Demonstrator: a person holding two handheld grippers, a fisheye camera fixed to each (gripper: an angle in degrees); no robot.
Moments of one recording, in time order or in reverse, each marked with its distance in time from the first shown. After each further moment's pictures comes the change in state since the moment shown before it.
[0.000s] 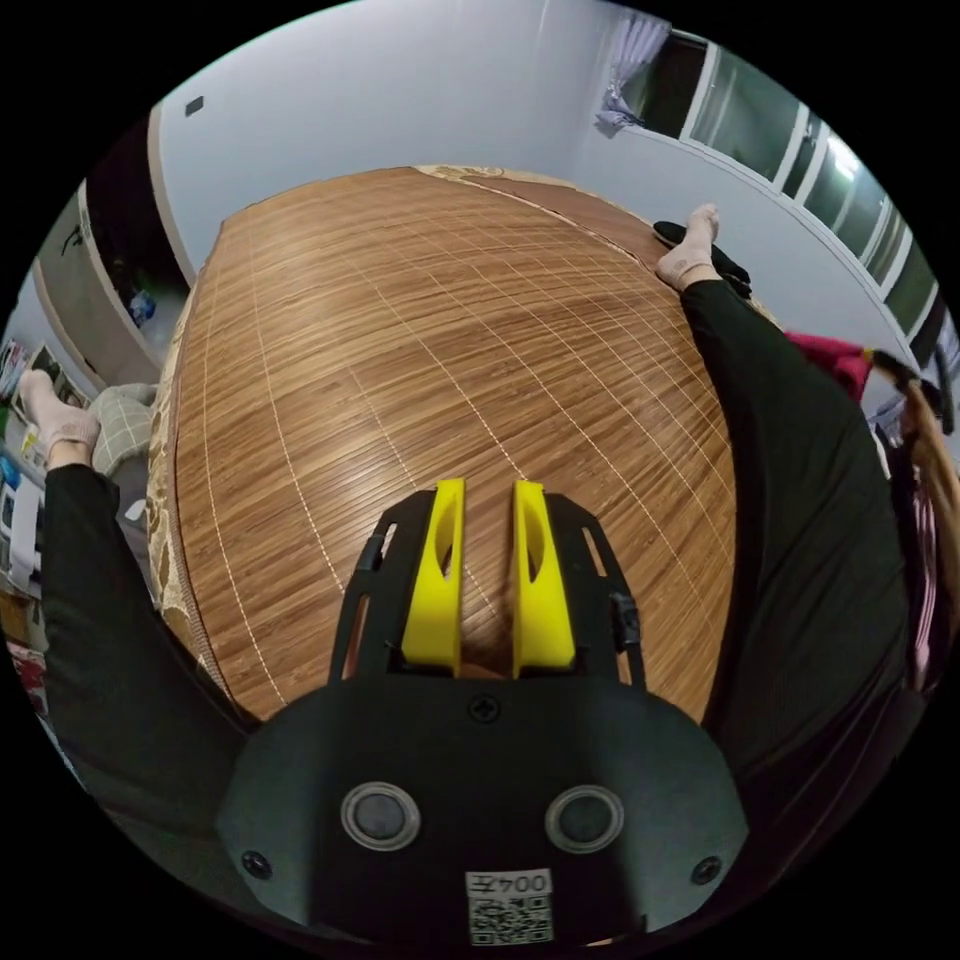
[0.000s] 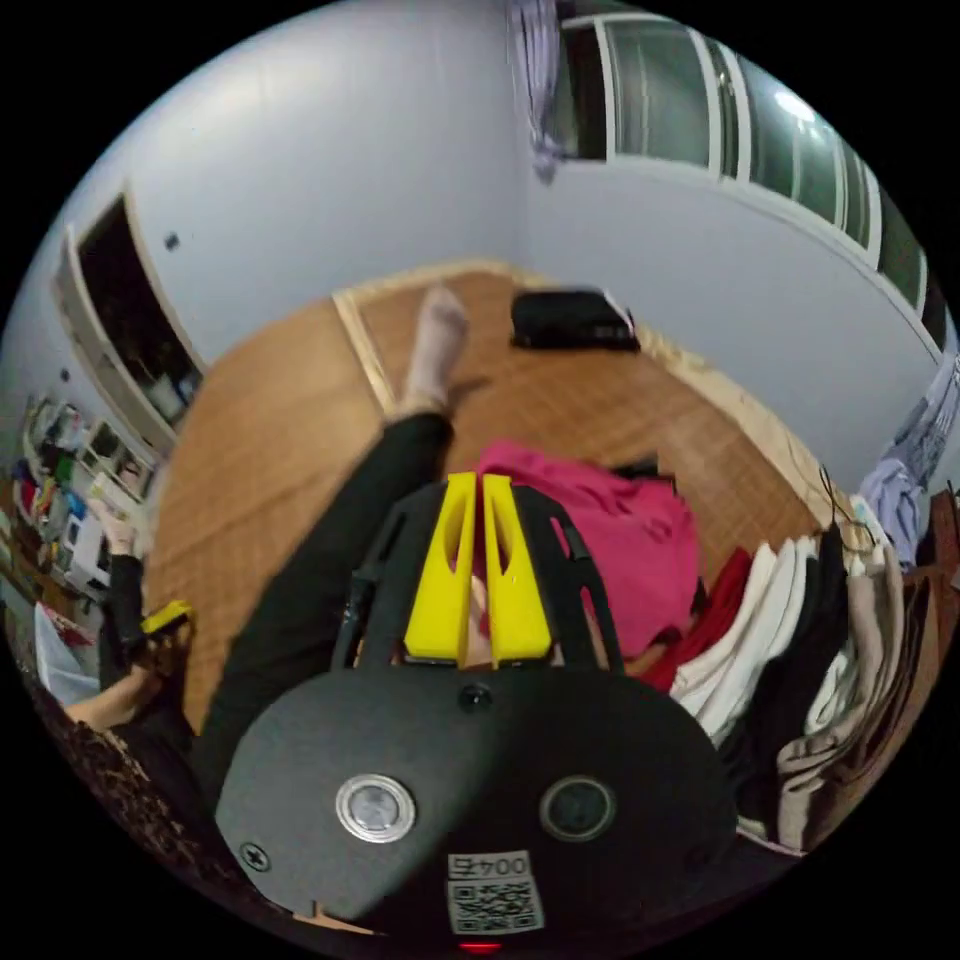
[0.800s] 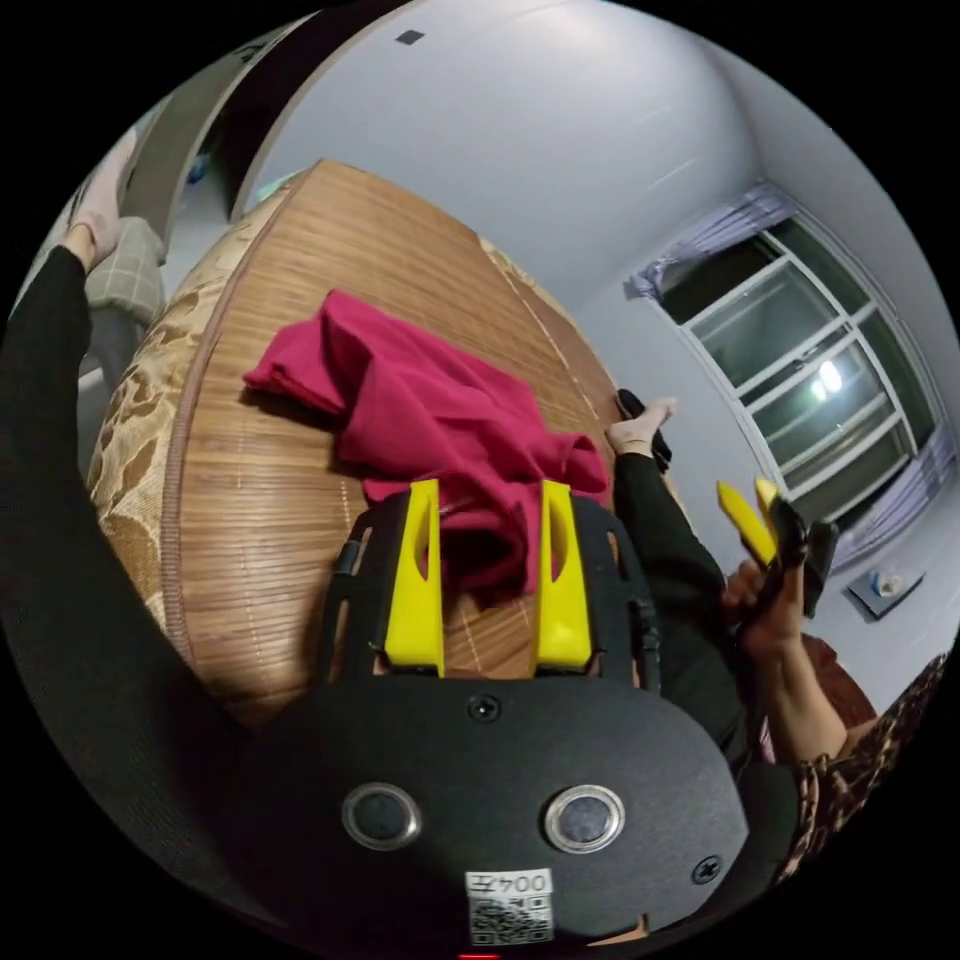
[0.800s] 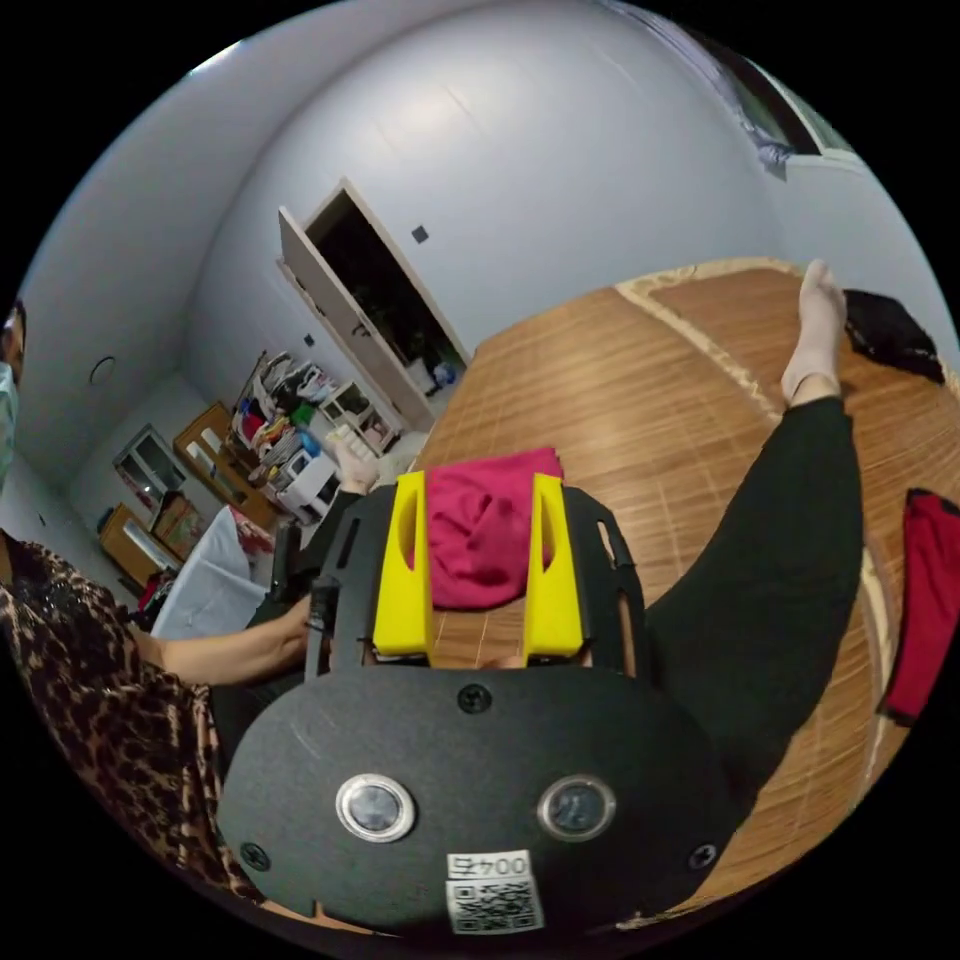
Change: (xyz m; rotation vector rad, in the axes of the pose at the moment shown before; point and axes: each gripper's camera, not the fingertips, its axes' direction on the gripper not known) left arm -0.175 -0.007 -0.130 0.273 0.315 -0.400; right arm -0.142 0.057 0.212 -0.147 -0.683 -0.157
